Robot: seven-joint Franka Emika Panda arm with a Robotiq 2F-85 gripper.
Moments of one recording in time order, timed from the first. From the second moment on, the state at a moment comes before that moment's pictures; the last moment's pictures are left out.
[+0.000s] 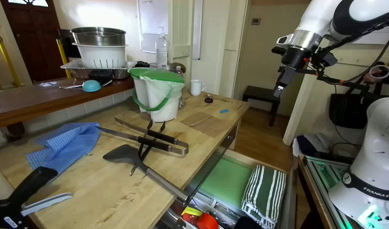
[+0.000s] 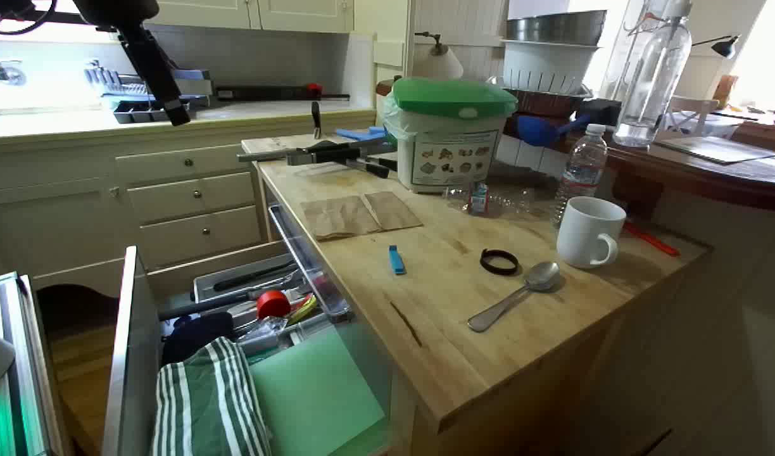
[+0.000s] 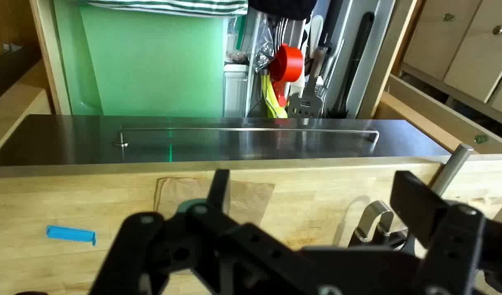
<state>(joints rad) -0.10 -0.88 -0.29 -2.69 0.04 2.05 -0.17</state>
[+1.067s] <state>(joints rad) 0.06 -0.49 -0.12 -2.54 0.15 2.47 -0.16</state>
